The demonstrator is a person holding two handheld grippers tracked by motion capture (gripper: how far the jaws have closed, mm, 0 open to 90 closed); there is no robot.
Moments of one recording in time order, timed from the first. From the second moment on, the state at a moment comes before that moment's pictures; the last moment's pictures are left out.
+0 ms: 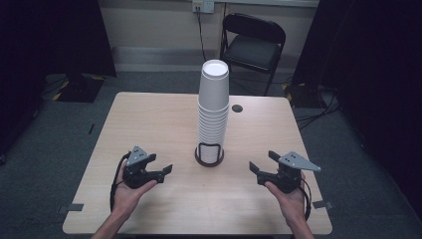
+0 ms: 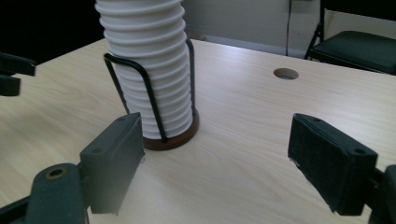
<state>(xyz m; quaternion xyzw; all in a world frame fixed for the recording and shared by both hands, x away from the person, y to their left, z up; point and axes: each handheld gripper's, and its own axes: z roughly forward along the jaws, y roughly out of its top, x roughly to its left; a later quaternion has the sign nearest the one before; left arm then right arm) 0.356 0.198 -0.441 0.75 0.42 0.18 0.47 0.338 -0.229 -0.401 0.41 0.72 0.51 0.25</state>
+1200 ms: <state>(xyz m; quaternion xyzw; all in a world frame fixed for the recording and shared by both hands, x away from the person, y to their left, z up) 0.356 0.196 -0.443 0.76 0.42 0.19 0.46 0.382 -0.176 -0.319 0.33 0.71 0.57 0.25</state>
